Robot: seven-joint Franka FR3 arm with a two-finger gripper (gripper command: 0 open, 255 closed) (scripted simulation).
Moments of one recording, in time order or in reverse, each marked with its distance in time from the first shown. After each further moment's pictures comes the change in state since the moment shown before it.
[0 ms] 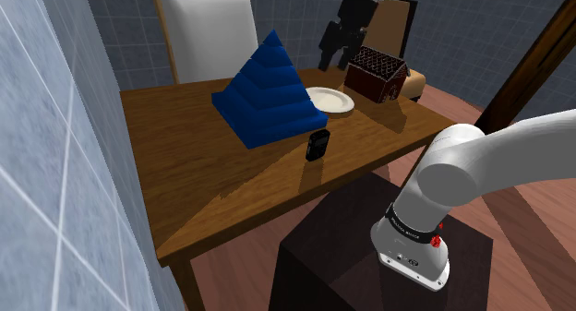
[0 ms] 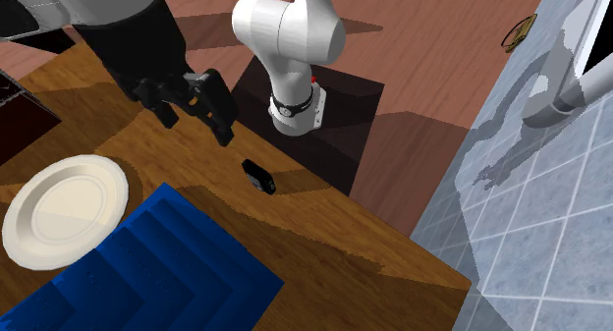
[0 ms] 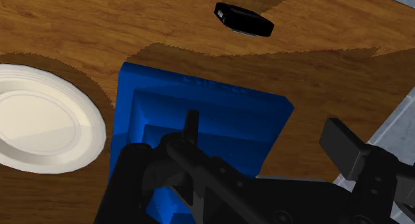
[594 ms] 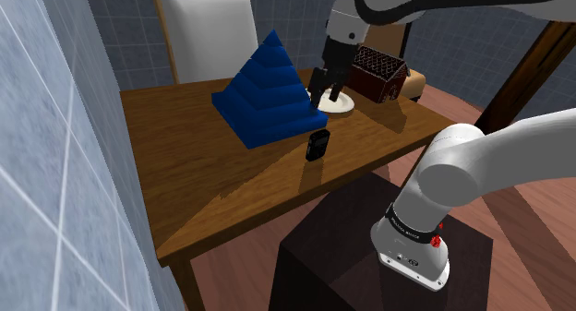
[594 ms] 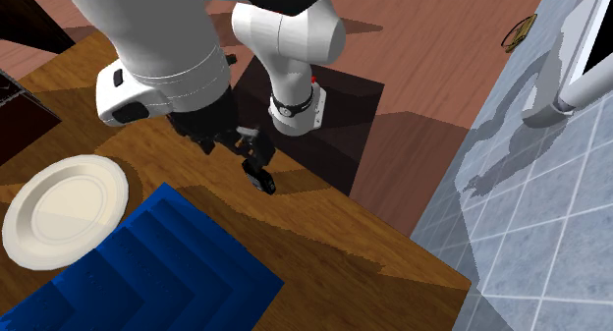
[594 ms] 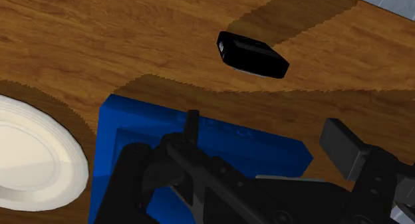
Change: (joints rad) arm 0.014 0.006 0.099 -0.191 -0.022 0.131 0.051
